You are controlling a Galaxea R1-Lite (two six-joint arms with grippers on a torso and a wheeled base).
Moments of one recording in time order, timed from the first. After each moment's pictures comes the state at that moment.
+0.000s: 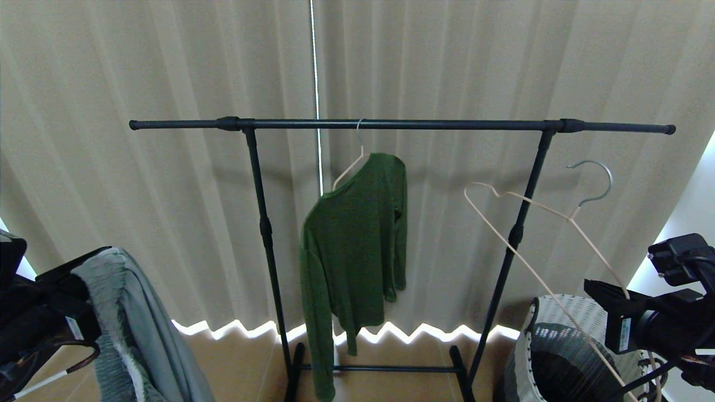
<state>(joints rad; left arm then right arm) 0.07 1.20 -0.16 -1.02 -0.22 0.34 0.26 1.31 -0.22 -0.74 -0.19 -0.01</state>
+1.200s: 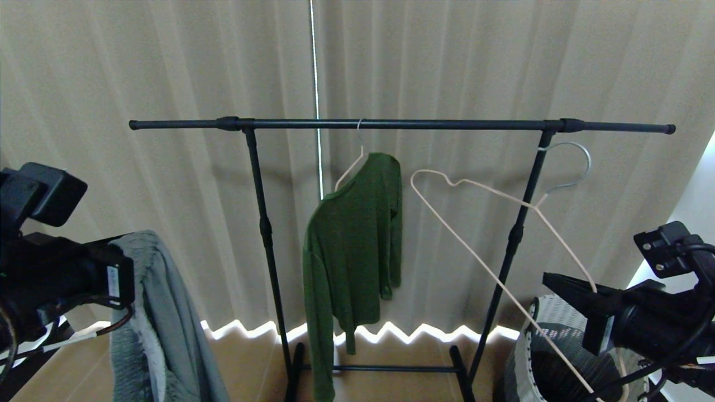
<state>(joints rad) -0.20 1.21 -0.54 -0.41 0.12 0.19 0.41 1.31 -0.30 -0.73 -0.05 0.12</state>
